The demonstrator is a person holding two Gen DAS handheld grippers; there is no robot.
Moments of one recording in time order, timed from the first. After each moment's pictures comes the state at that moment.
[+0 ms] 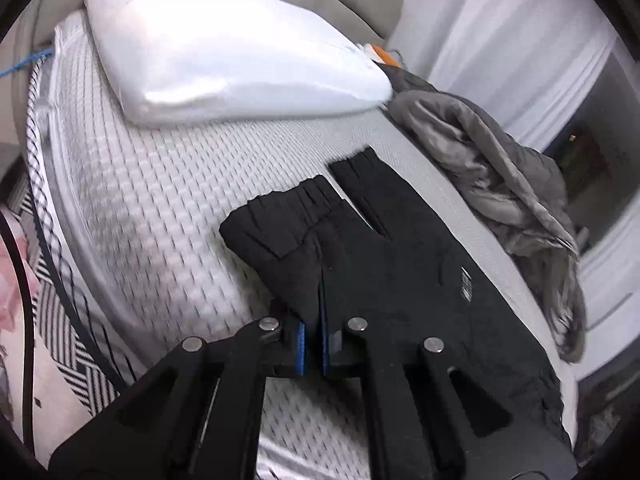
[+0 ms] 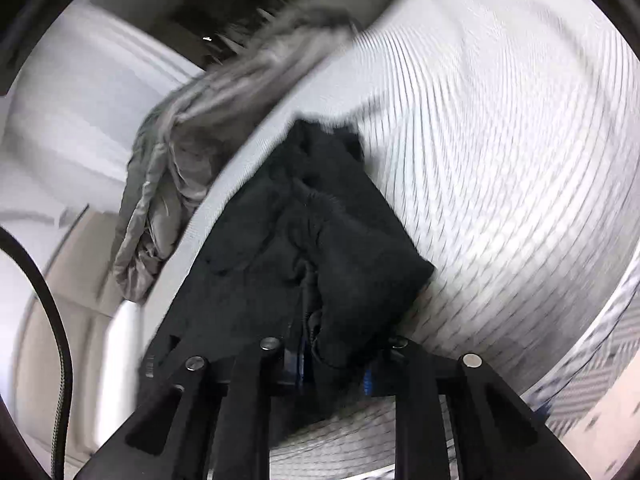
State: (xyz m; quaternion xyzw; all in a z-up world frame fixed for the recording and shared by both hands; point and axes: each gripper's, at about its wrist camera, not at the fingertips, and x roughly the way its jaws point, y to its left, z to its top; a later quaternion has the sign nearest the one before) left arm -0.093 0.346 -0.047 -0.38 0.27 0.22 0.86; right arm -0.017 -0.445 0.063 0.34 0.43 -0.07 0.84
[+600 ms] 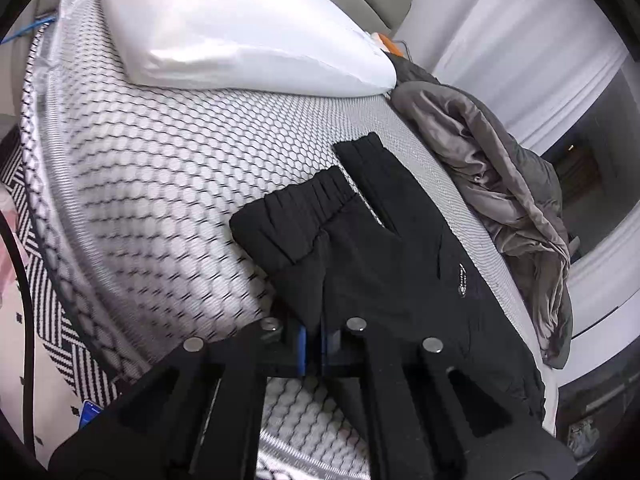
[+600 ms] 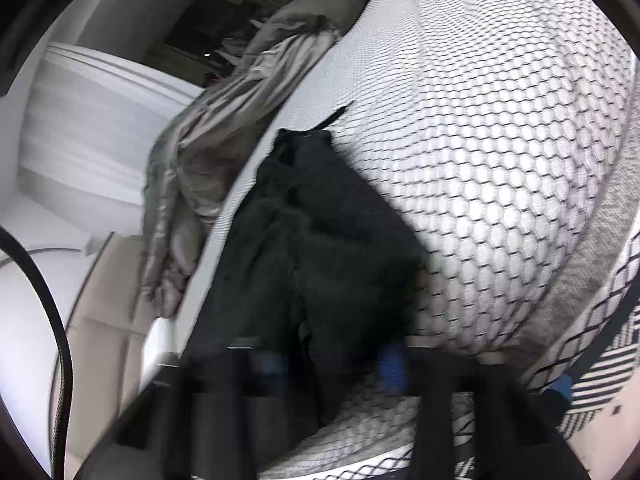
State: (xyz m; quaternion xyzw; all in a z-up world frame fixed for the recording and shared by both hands) left arm -0.103 0.350 -0.057 -0.41 0.27 0.22 0.84; right arm -0.034 -0.493 0.033 0.42 0.42 -0.04 0.80
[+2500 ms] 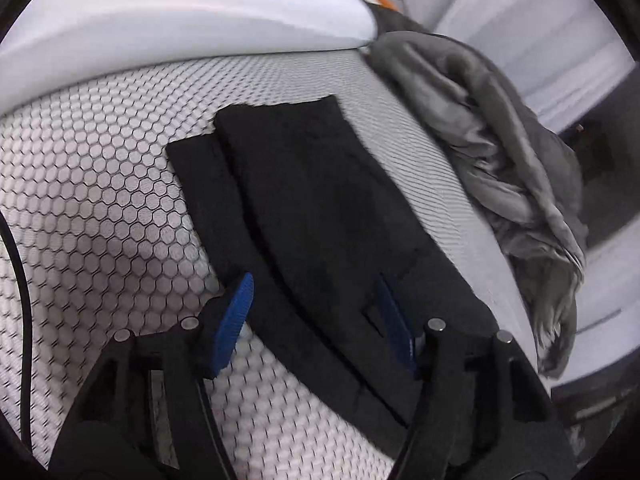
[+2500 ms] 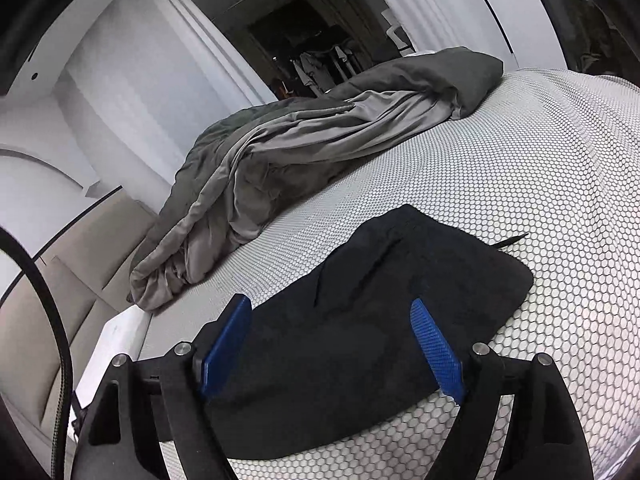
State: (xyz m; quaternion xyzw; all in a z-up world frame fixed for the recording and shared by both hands) left arm 0.062 0.359 -0.046 -0.44 0.33 0.21 0.81; right arm 0.090 -0.382 0.103 0.26 0.34 0.00 0.90
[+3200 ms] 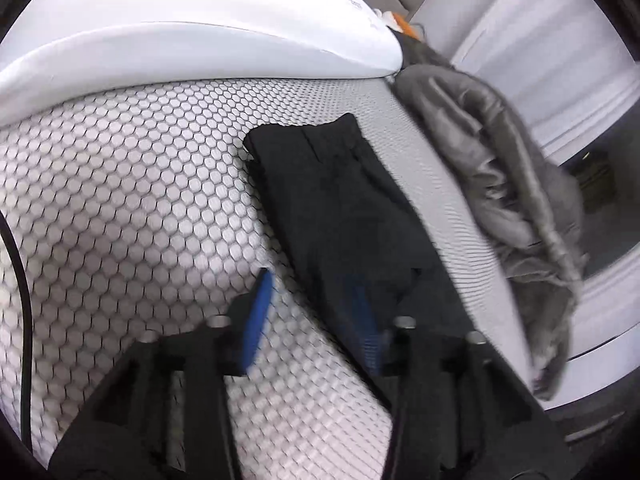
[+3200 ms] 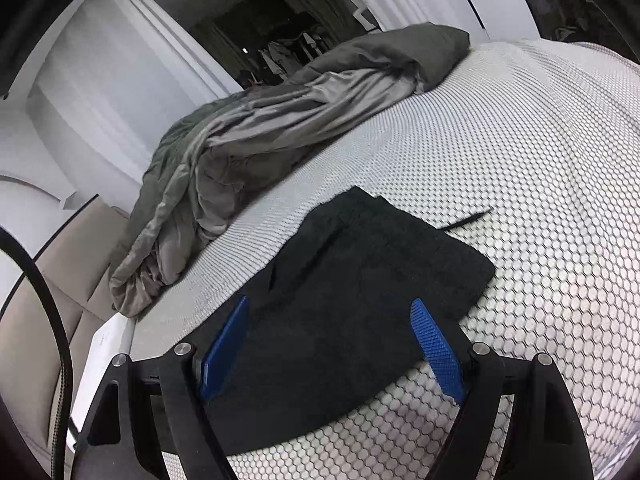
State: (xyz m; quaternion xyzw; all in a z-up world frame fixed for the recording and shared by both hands) left arm -0.003 0.383 -0.033 -0.47 0.30 0.22 0.80; right arm 0.093 -0.421 0.073 0.29 0.38 -0.05 0.88
